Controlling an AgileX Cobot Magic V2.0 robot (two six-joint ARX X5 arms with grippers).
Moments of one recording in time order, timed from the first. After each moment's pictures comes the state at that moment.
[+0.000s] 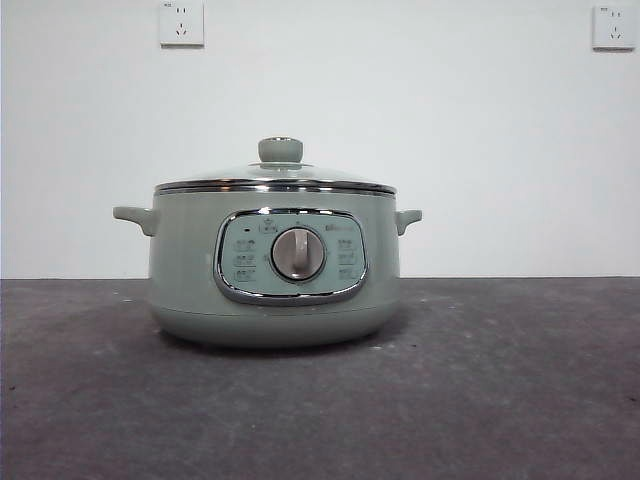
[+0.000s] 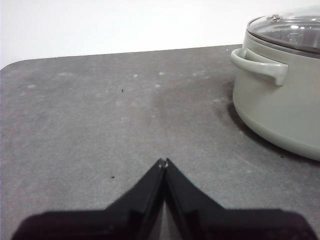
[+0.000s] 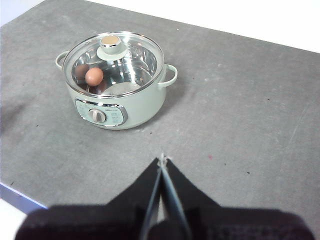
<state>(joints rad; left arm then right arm) 0.05 0.02 0.02 -0.17 0.08 0.04 0.61 0.68 1.52 -1.35 0.13 0.06</state>
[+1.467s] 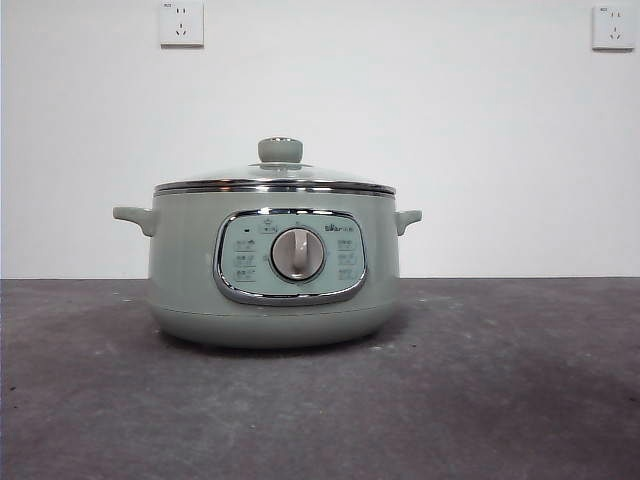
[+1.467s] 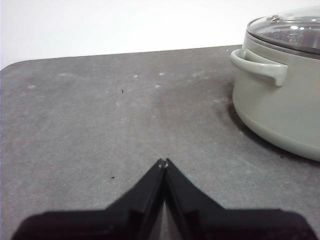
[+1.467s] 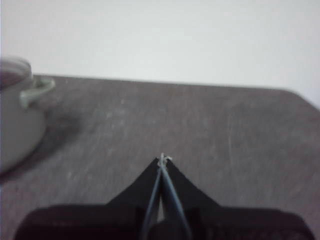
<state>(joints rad) 0.05 0.02 0.02 -0.17 0.09 0.04 0.04 0.01 0.08 -0.16 -0.01 -0.07</state>
